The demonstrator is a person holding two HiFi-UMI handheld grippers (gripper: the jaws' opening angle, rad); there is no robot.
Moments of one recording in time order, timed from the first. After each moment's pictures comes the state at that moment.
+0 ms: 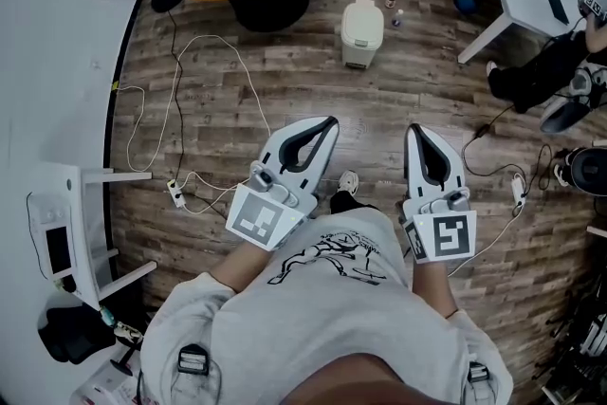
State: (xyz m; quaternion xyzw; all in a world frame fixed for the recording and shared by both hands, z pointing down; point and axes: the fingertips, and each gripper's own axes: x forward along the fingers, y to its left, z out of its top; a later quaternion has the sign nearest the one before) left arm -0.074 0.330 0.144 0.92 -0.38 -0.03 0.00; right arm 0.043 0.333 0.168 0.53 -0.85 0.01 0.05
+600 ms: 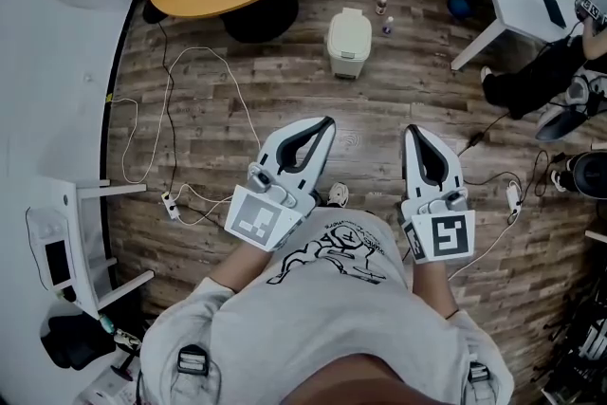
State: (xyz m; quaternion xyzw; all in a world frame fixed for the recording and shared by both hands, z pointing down) left arm -0.014 0.262 0.152 0.92 -0.38 -0.03 0.01; right arm 0.104 0.265 0.175 0.53 -0.85 0.01 0.05
